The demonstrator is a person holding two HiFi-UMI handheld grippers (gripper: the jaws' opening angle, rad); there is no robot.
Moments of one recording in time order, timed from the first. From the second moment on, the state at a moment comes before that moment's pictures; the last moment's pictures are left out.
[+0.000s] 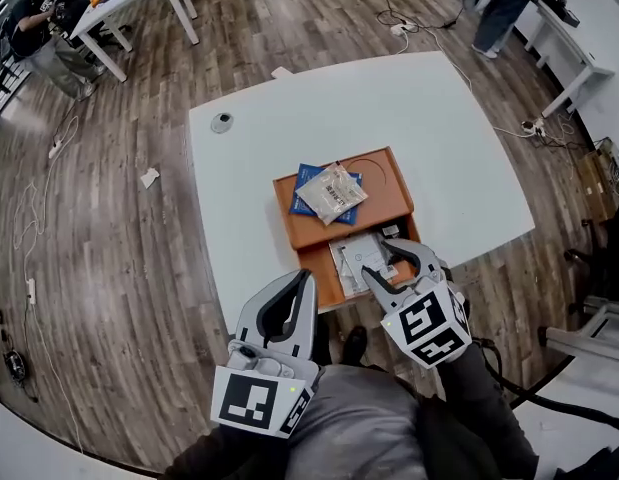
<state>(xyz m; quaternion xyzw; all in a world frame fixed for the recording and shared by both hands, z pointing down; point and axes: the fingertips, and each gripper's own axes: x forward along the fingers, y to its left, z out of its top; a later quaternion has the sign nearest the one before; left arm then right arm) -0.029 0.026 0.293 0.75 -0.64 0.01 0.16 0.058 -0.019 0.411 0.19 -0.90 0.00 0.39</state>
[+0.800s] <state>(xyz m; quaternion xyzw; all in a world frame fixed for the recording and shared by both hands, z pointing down) -0.088 -0.024 0.346 0.74 -0.63 0.01 0.23 0.038 -0.023 0.513 0.06 -0.82 0.09 0.56</state>
